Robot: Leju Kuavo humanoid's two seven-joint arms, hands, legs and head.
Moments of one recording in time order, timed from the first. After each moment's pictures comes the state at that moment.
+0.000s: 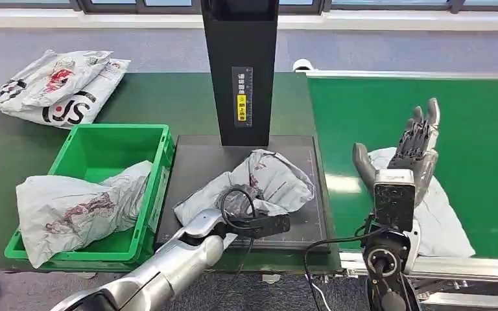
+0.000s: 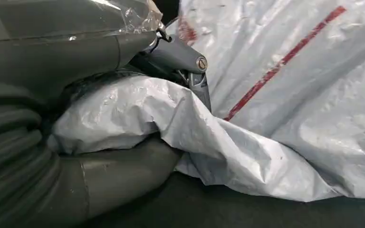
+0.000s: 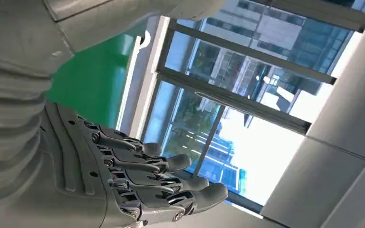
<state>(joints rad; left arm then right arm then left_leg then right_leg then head) -0.64 -0.24 -0.67 -0.51 -0.89 0.15 0.01 -0.17 0.11 0.17 -1.68 0.52 -0.54 -0.18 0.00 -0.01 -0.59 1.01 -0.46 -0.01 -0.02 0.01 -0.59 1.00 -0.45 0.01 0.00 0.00</state>
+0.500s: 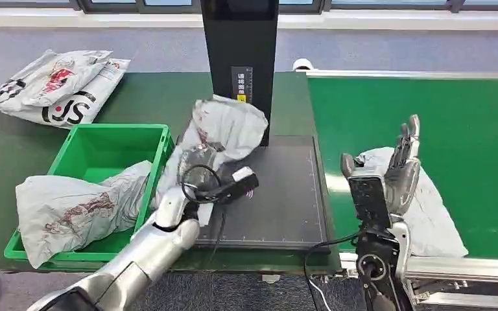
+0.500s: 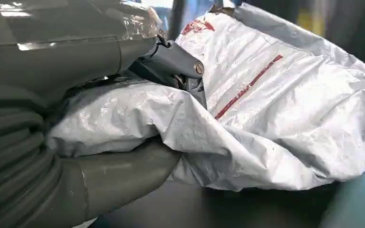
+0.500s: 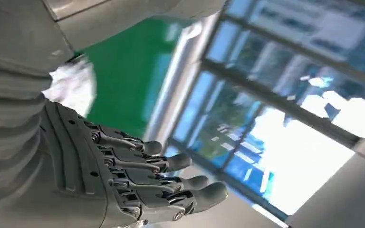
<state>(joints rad) -0.62 -0.09 -0.54 -0.80 -1.09 0.50 0.09 -0.12 0.11 0.15 -1.59 0.73 -0.56 -0.04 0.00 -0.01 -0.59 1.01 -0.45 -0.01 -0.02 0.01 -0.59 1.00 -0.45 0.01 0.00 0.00</state>
